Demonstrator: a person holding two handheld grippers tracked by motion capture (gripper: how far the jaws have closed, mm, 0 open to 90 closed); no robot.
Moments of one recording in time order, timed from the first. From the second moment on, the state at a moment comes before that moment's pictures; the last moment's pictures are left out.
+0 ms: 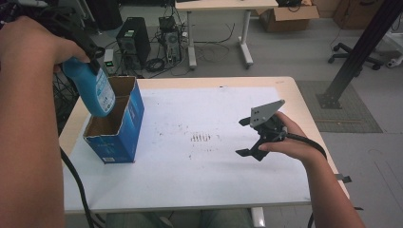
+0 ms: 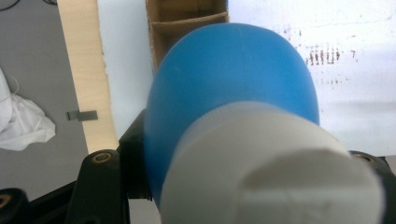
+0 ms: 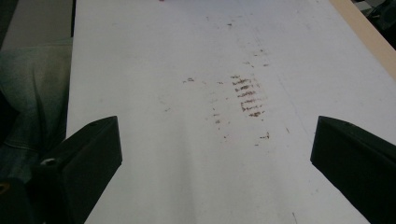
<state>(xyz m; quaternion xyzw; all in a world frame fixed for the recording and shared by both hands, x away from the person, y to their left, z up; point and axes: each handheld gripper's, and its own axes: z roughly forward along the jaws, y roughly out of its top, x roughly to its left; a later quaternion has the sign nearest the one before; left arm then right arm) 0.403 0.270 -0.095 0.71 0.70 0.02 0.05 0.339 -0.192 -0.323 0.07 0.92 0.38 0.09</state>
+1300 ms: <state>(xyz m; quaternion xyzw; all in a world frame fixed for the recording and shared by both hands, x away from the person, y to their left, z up) 0.422 0.289 -0.186 0.70 0.72 0.00 0.04 0.343 -0.192 -0.325 0.07 0.92 0.37 0.08</state>
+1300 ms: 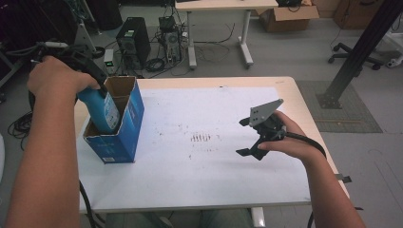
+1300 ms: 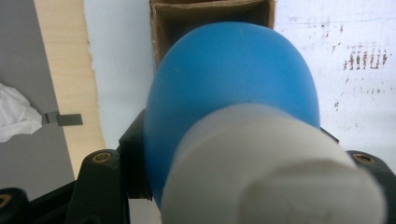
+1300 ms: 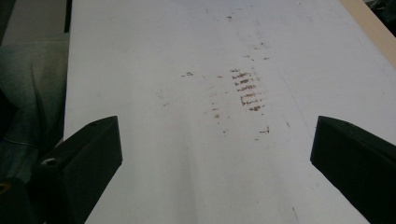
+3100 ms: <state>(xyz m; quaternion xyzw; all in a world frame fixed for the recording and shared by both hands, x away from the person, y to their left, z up) 0.429 0.286 -0.302 0.70 0.71 -0.03 0.00 0.349 -0.187 -0.340 0.07 0.92 0.39 0.06</state>
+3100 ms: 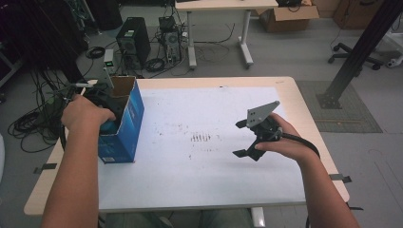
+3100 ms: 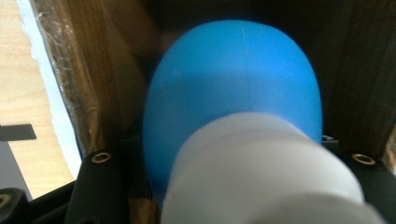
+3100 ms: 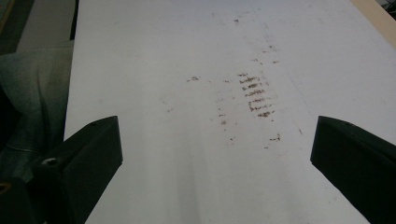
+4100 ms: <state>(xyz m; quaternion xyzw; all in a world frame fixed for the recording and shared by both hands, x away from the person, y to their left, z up) 0.423 0.283 -0.299 0.71 0.70 -0.02 0.02 0.344 -0.194 -0.335 0.06 0.92 0.39 0.07</state>
